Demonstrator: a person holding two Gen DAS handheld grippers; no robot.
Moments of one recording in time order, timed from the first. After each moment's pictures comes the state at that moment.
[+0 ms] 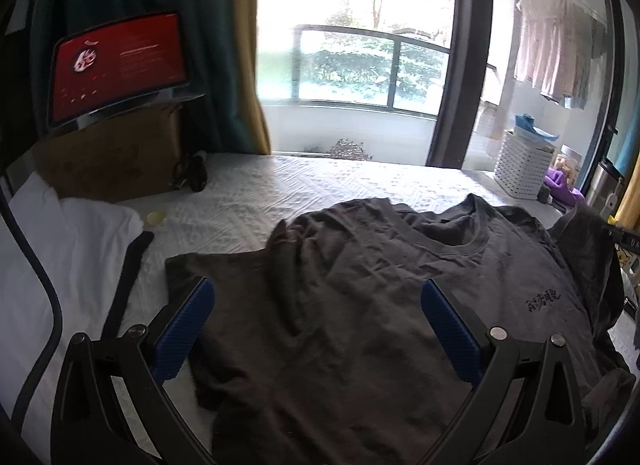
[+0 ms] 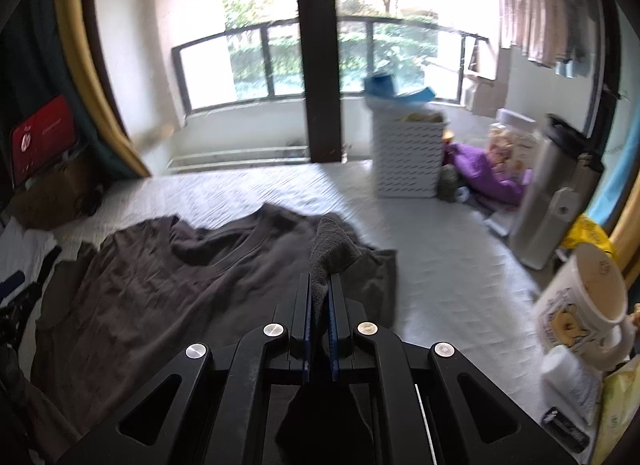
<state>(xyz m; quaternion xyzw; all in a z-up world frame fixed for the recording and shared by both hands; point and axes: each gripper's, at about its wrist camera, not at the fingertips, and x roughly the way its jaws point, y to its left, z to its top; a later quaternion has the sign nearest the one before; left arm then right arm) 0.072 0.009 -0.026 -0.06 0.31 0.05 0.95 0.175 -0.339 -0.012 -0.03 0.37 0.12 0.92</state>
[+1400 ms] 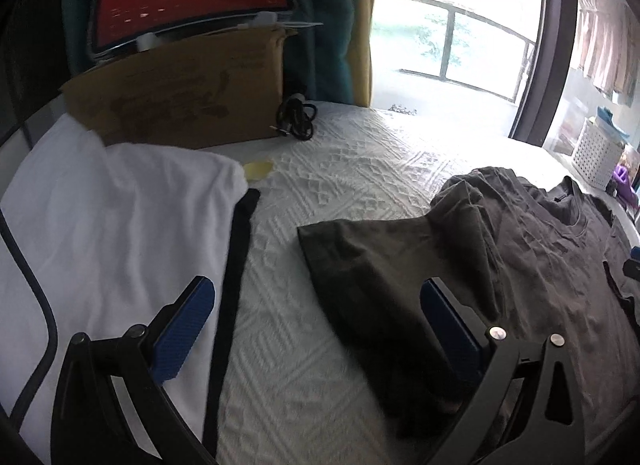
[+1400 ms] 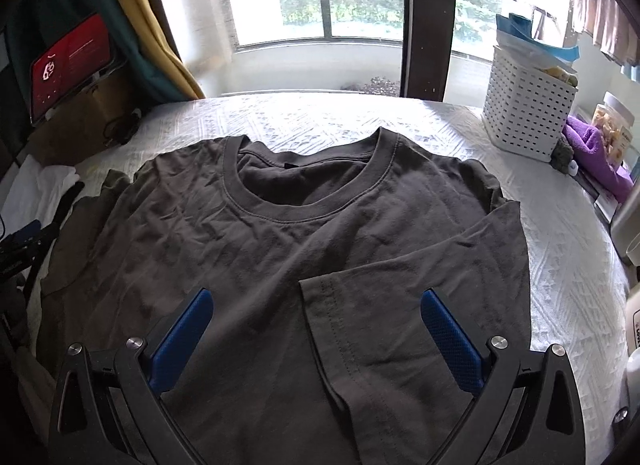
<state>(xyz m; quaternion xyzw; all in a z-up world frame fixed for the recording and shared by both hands) 0.094 0.122 -0.075 -0.06 0.38 0.11 0.92 0.190 -0.246 -0.072 -0.06 0.45 0.20 0.87</state>
